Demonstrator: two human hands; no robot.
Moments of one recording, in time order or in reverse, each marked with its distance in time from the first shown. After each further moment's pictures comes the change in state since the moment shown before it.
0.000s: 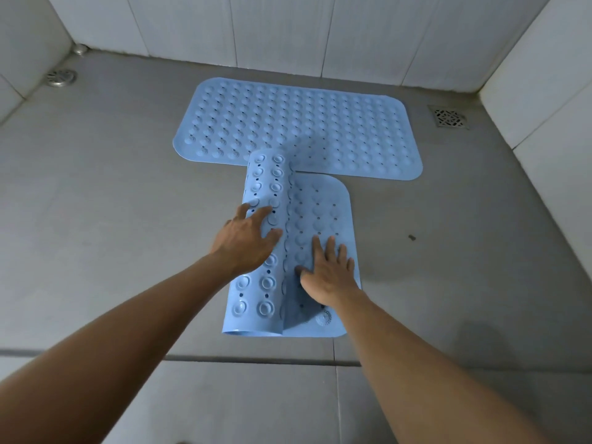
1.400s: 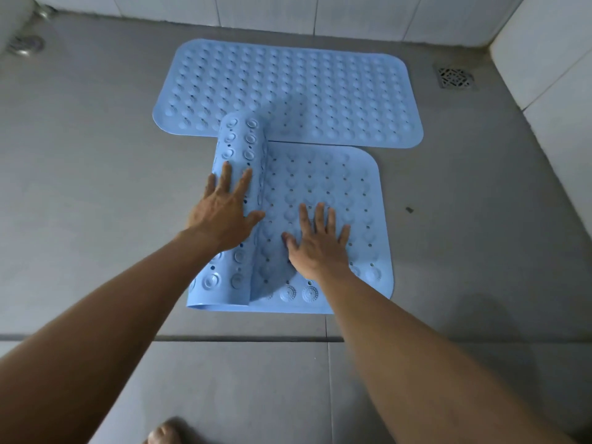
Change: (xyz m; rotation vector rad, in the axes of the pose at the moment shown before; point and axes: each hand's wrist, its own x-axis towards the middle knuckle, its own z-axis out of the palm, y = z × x) left_hand 0.019 -0.015 0.009 0.210 0.015 0.006; right_hand 0.022 0.003 0.018 -0.108 0.133 -0.003
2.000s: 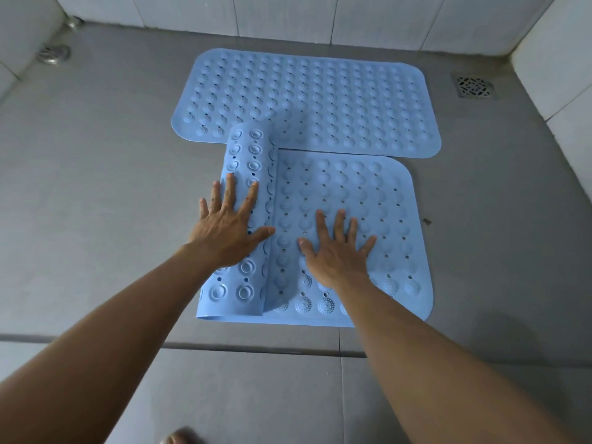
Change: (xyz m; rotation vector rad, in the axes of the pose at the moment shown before) left_hand -0.005 -0.022 0.010 0.090 -0.016 0.032; right_hand 0.006 0.007 -0.001 -0.018 0.017 0.032
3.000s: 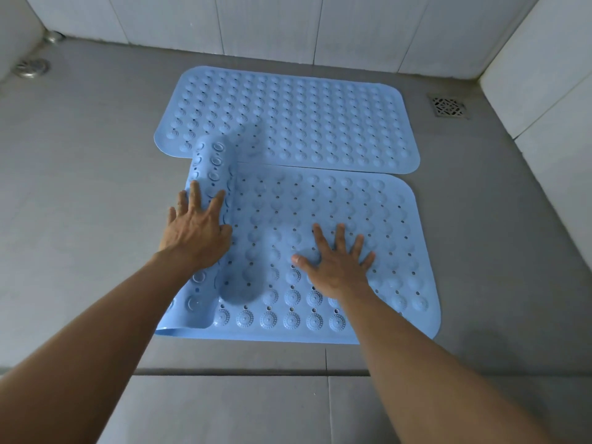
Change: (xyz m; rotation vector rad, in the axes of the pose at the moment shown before) left_hand 0.017 -0.015 -0.010 -0.003 0.173 -0.101; right_hand 0.004 0.025 -0.018 0.037 -0.066 0.069
